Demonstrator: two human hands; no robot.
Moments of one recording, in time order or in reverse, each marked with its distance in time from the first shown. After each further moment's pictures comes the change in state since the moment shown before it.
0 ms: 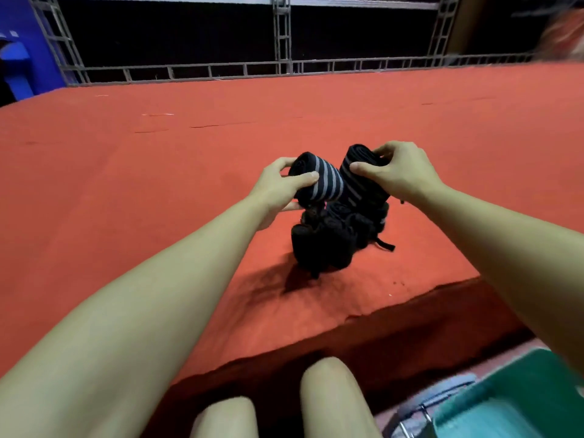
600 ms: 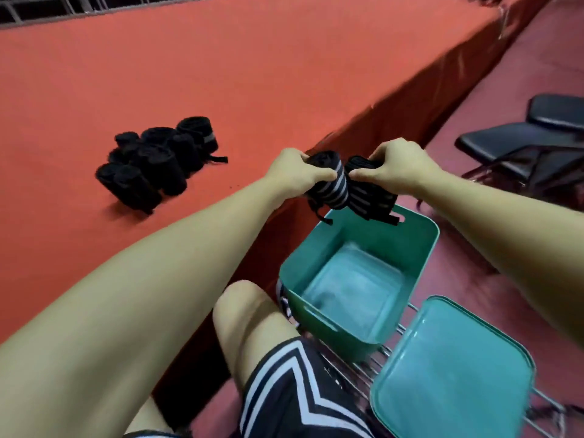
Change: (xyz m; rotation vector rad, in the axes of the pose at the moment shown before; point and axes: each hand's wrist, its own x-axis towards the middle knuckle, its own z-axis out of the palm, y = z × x) left_hand -0.120 -0.082 0.306 0.514 -0.541 0.046; right_hand -0.259 0.234 -0.126 -0.289 -0.049 0.502
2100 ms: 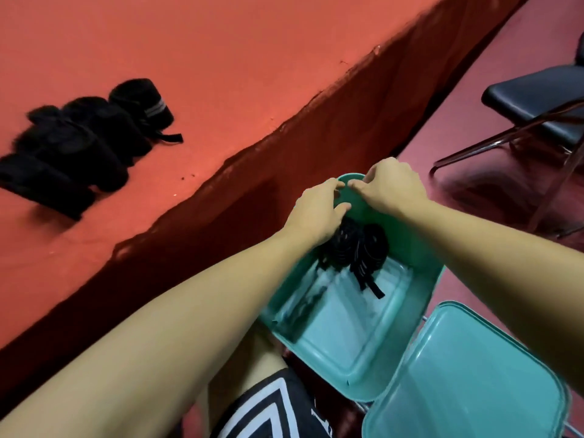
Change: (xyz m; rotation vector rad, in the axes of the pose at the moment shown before) left_hand 0.062 -0.063 0.142 0.357 -0.056 0.111; right_hand 0.068 0.087 0.109 0.048 -0.036 0.251
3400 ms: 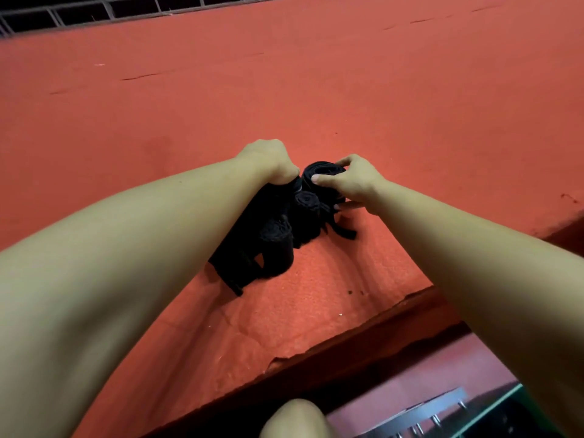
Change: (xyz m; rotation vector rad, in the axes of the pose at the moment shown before) left_hand 0.082 -0.212 -0.374 0.496 0.191 -0.683; right_hand 0.112 -0.402 0.079 0.506 -0.500 -0.320
